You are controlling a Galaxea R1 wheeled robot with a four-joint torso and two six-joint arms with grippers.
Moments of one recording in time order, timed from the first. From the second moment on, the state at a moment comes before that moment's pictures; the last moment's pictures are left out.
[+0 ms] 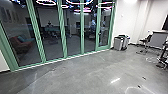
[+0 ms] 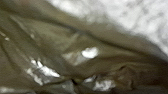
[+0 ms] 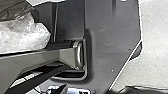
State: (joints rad) left arm 1.46 3.03 -2.74 -0.22 0.17 0.23; right arm -1.54 3.03 -2.73 0.01 -0.12 -0.02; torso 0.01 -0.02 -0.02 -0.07
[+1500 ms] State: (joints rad) left arm 1.46 3.03 -2.74 -0.22 0.17 0.23; right arm -1.54 3.03 -2.73 0.01 -0.11 -0.02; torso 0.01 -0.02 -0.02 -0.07
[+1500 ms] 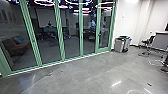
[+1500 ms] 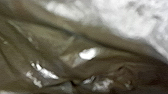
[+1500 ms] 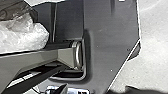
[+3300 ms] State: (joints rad) left arm 1.46 3.03 -2.75 -0.22 0.17 0.23; right arm -1.54 3.03 -2.73 0.01 -0.11 -0.02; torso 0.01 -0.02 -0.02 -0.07
